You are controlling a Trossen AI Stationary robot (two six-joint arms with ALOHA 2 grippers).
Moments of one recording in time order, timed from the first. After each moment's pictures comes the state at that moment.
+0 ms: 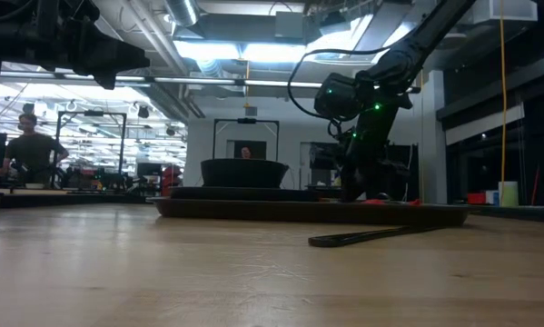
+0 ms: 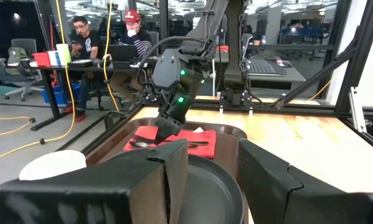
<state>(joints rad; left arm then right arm) 0.43 0.20 0.20 0.00 0.26 -0.02 -0.40 1.81 0.99 -0.30 0.36 0.99</state>
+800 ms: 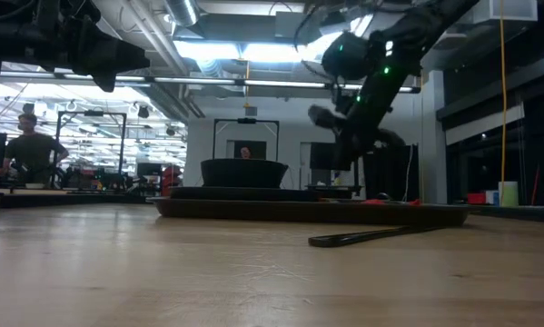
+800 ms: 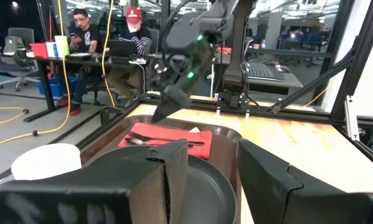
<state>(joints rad) 0.43 0.20 0.20 0.00 0.26 -0.07 -0.34 1.64 0.99 -0.30 0.38 0.85</state>
